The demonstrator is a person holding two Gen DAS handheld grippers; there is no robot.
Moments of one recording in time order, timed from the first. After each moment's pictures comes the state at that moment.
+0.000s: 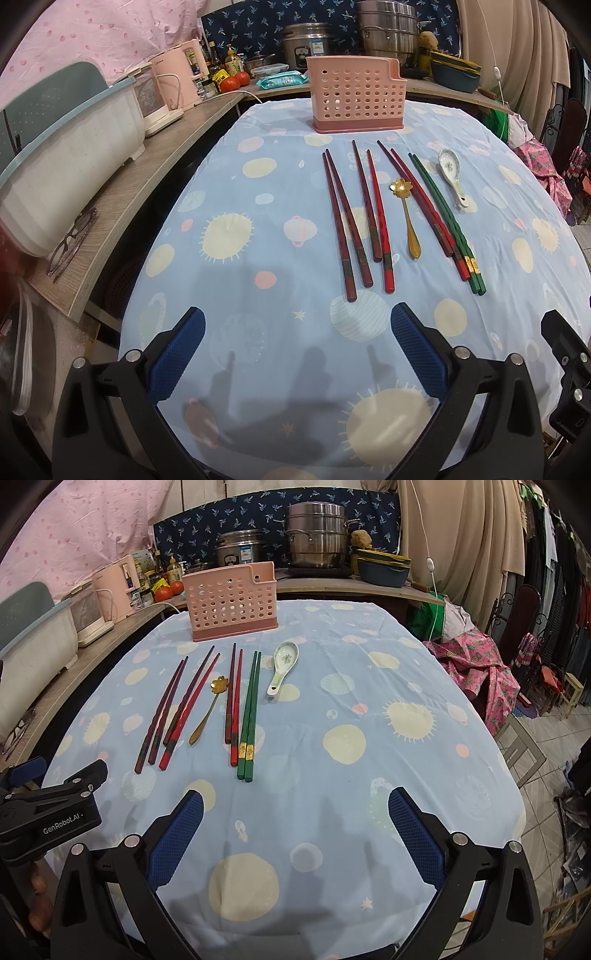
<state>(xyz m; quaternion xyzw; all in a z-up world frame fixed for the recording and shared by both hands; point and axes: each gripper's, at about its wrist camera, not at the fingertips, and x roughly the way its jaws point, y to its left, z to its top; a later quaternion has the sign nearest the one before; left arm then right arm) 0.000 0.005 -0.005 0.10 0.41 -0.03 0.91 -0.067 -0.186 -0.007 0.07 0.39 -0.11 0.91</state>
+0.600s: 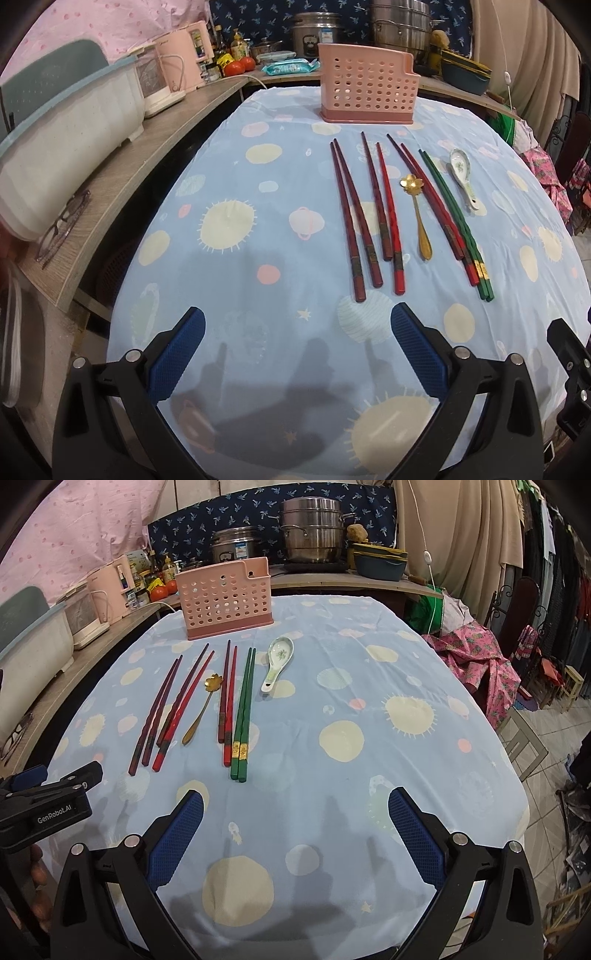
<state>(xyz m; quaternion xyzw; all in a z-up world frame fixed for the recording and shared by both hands) 0.018 0.020 -0.015 0.06 0.44 -0.03 0.90 -0.064 -0.193 -0.013 0.08 0.39 -0.11 0.91</state>
